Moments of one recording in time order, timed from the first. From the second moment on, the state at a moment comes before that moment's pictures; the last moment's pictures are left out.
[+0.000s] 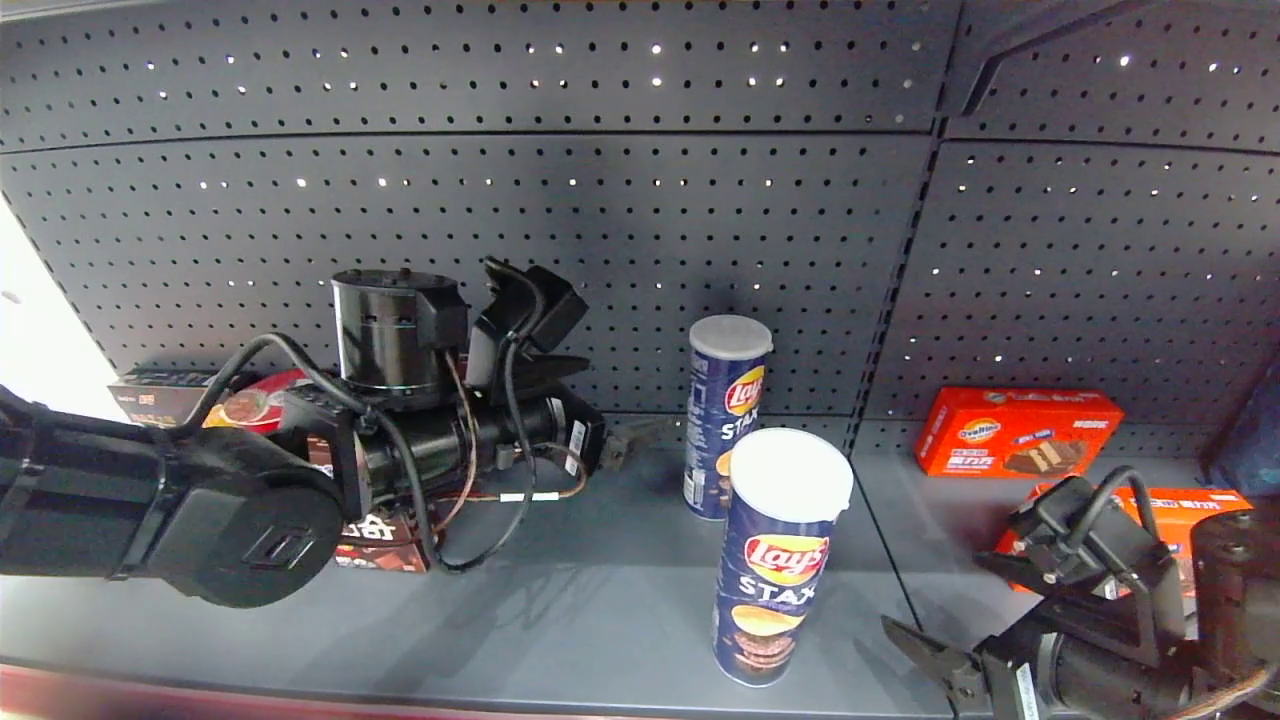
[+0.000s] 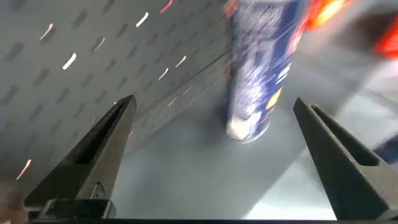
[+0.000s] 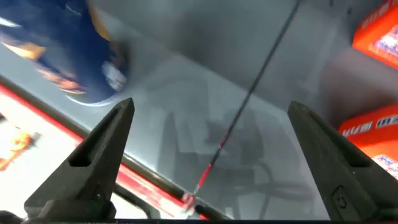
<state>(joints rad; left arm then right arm) -0.49 1.81 -0.94 -0.62 -0.20 0.15 0.67 1.38 -0.33 -0.60 -0.23 -0.02</state>
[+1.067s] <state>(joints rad) -0.49 1.64 -0.89 -0.41 0.00 0.21 0.72 1.59 -0.49 -0.60 -0.28 -0.02</state>
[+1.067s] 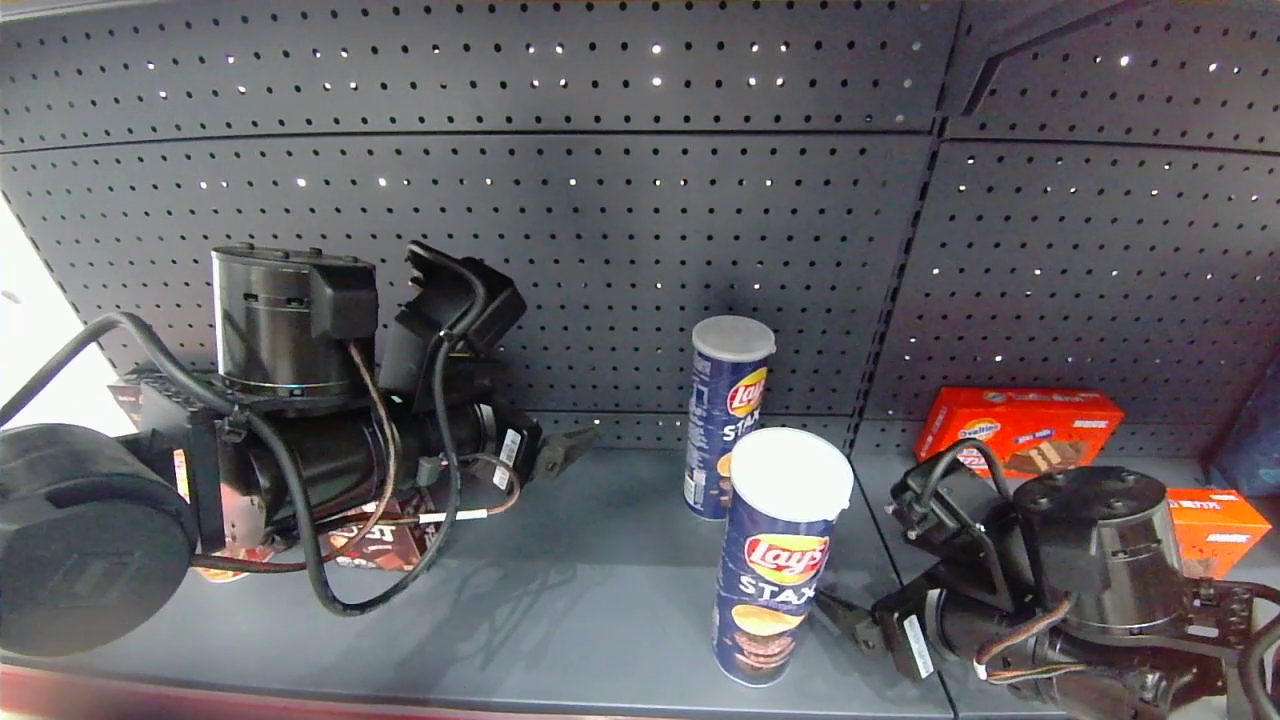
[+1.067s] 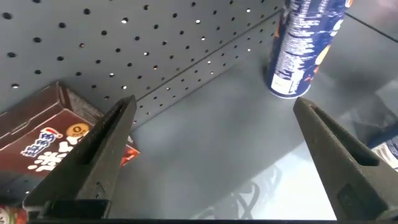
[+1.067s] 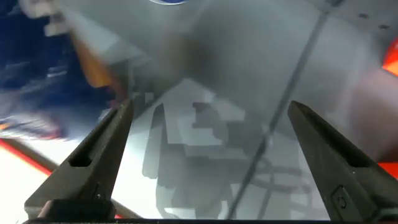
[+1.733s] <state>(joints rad) -0.49 1.64 -0.88 -0.41 0.00 0.21 0.75 1.62 -0.50 -0.61 -0.27 -0.02</state>
